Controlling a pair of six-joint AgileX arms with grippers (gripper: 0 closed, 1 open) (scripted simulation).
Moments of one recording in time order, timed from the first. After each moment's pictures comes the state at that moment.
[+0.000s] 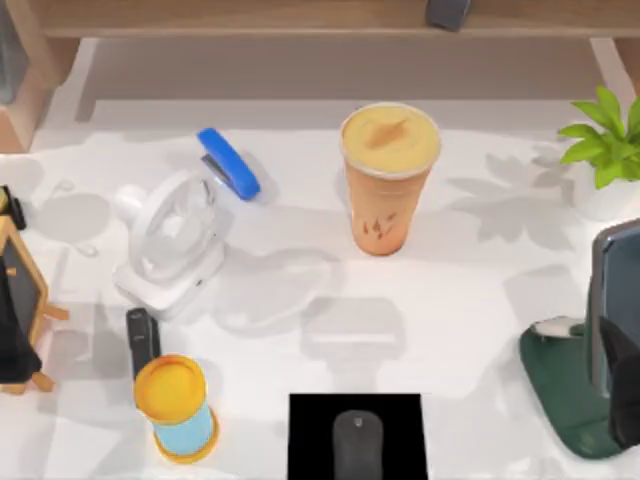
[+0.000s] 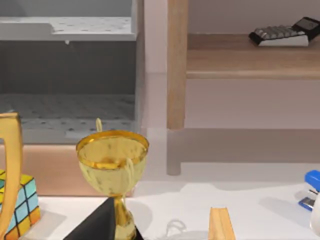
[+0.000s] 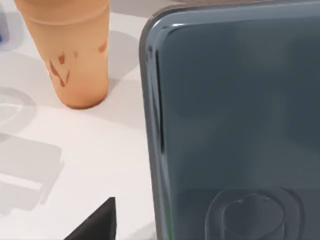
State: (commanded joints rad) left arm 0.00 0.00 0.00 0.00 0.00 0.00; right arm 0.80 0.43 0.41 -0.51 0.51 0.26
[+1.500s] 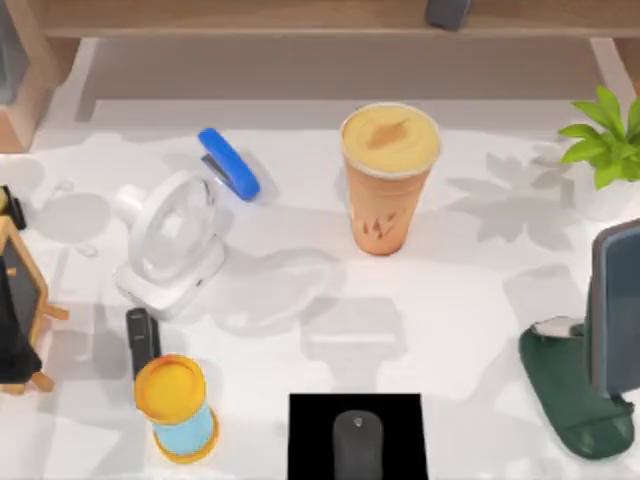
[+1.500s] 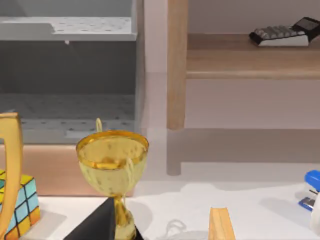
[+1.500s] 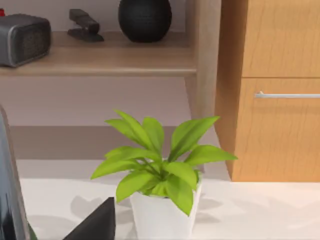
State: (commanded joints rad) left arm 0.00 0.00 0.00 0.00 0.00 0.00; right arm 0.00 0.00 0.00 0.00 0.00 0.00
